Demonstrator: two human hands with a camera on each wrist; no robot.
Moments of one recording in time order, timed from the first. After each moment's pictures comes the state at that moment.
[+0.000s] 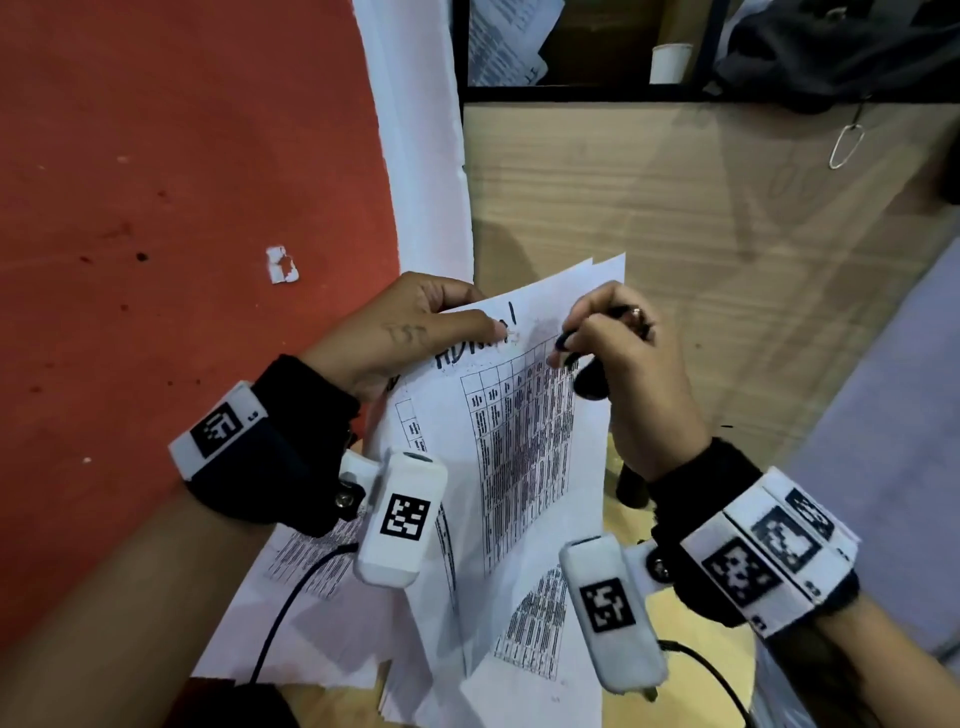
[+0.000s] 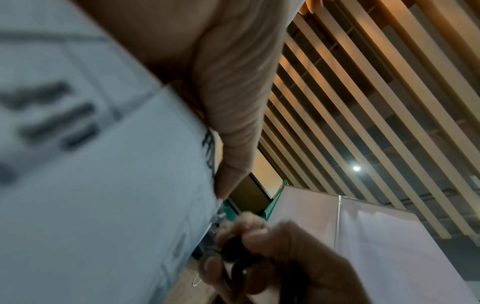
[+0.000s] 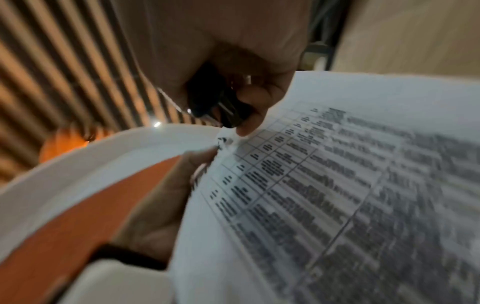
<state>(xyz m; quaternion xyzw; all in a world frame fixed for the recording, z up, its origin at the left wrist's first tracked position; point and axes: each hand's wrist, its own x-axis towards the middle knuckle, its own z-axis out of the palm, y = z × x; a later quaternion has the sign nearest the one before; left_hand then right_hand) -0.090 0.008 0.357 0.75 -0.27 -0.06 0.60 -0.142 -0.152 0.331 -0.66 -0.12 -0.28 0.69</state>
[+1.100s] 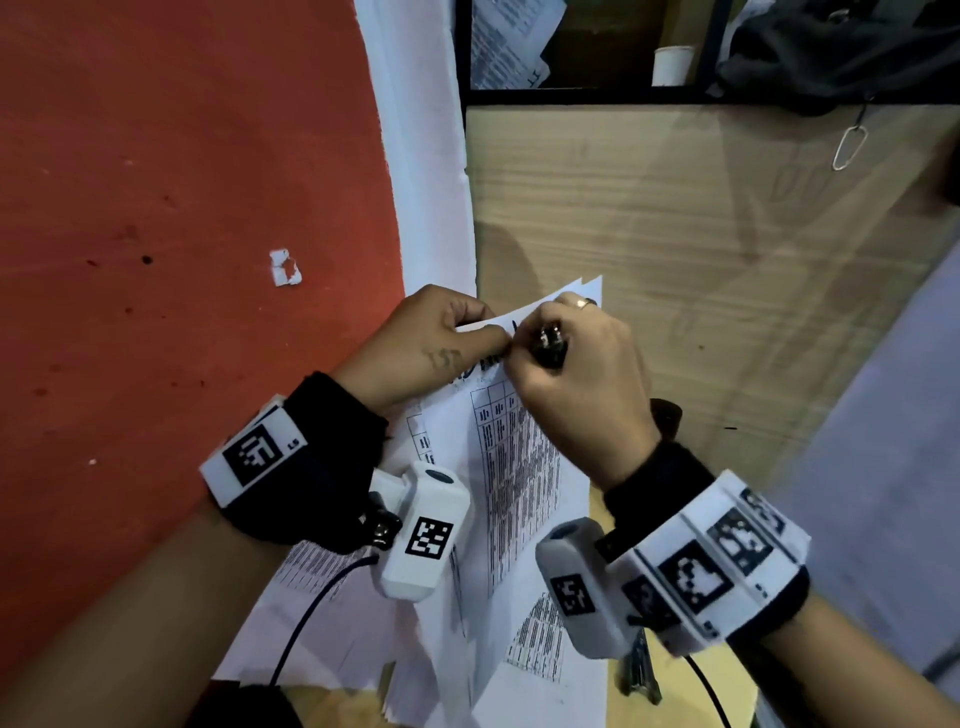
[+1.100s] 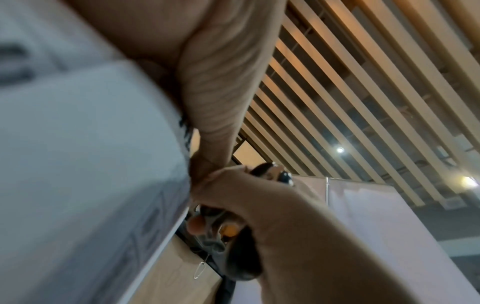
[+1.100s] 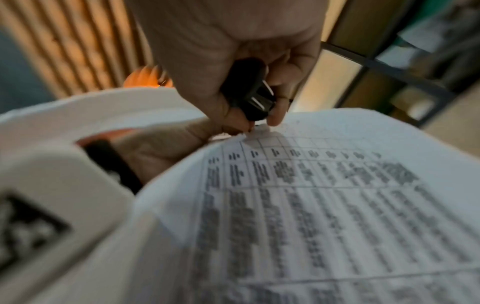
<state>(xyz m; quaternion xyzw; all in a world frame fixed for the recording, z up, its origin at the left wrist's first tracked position) -0.086 0.002 0.344 0.80 -0.31 0.05 0.51 -0.137 -0.126 0.327 -0.86 -0.07 -0.41 0.31</state>
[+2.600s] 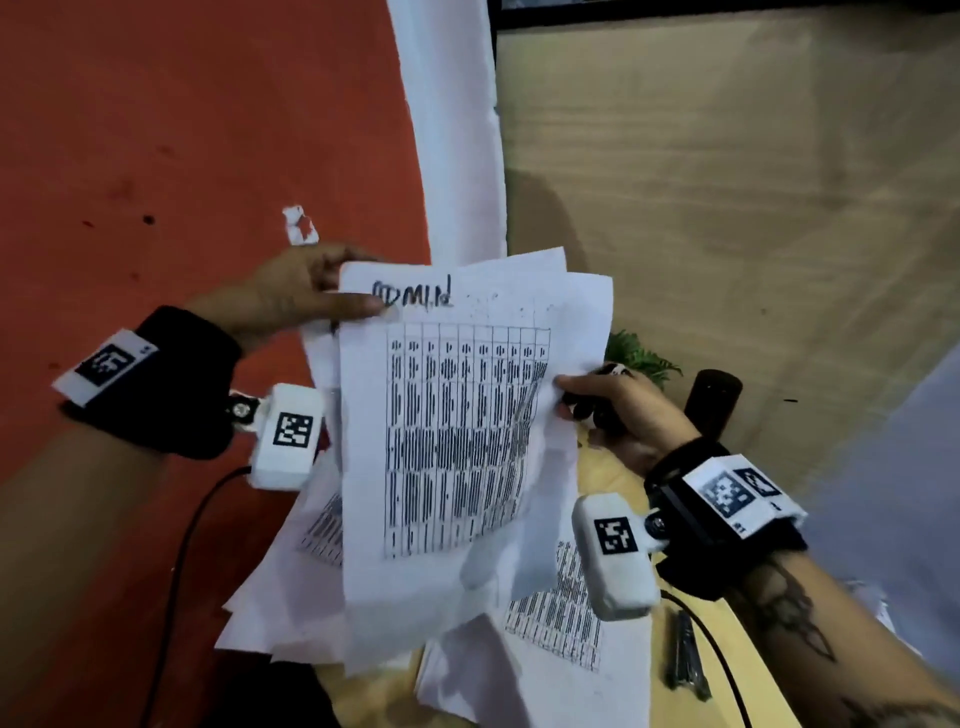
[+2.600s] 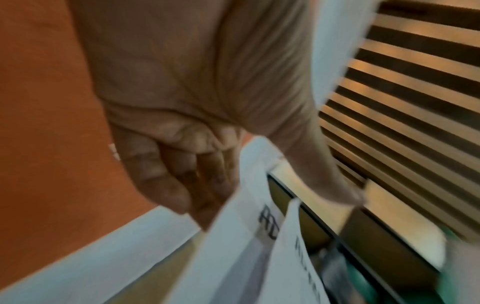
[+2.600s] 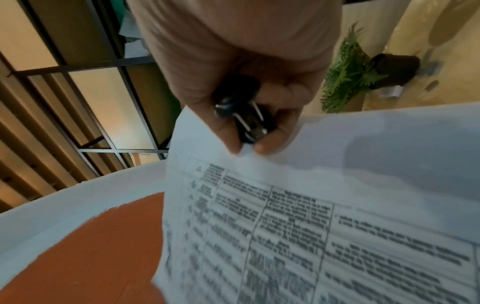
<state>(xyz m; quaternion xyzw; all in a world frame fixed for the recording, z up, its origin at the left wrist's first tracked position) 0.010 0.107 0.326 0.79 -0.27 -0.02 0.55 -0.039 -0.181 0.232 -0.65 0.09 0.00 0.76</state>
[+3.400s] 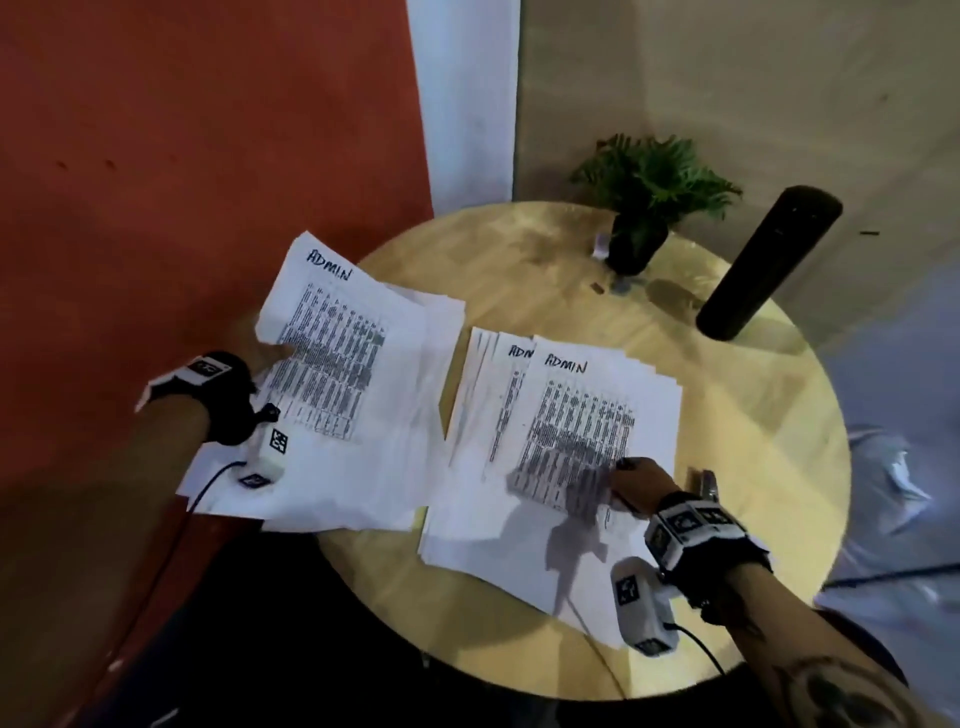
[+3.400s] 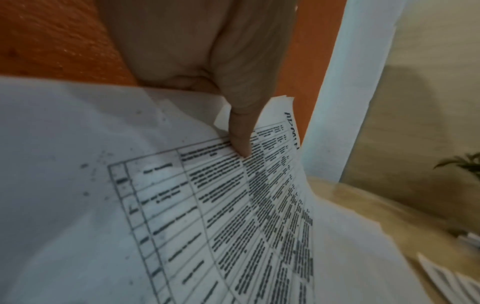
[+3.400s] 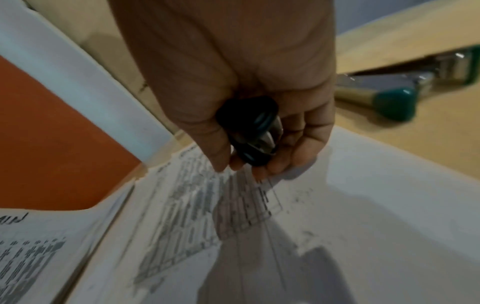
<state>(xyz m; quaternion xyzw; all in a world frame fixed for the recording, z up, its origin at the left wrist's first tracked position) 0.149 0.240 -0.030 0.93 0.13 -0.09 0.33 -0.069 -0.224 -0.042 -0.85 0.26 0.26 0.37</state>
